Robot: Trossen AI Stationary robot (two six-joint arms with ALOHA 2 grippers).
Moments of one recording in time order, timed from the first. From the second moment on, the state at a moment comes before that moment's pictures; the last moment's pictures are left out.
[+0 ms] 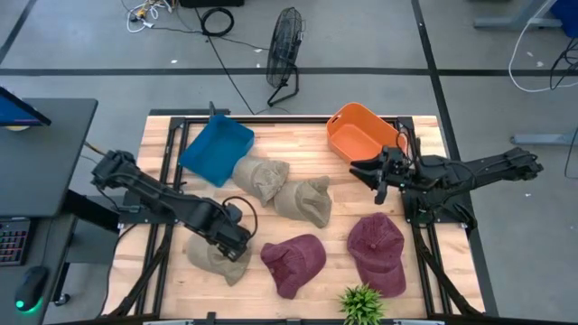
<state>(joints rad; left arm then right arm) -0.48 1.56 1.33 -1.23 0.03 -1.32 0.20 0.67 0.58 0.02 0.45 0.38</state>
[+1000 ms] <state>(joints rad) -0.43 1.87 1.33 -1.20 0.06 -1.29 0.20 0.71 0.58 -0.03 0.45 0.38</state>
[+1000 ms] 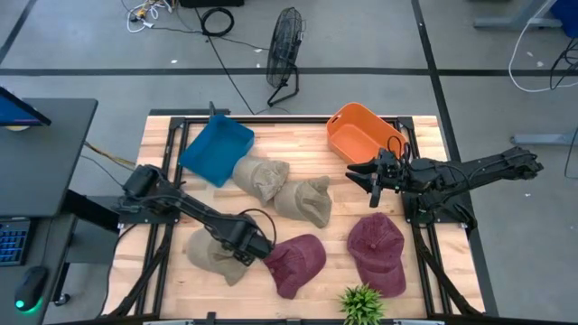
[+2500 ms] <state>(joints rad) -0.49 2.00 1.36 -1.23 0.14 -0.83 0.20 0.71 0.58 -0.02 0.45 0.42</state>
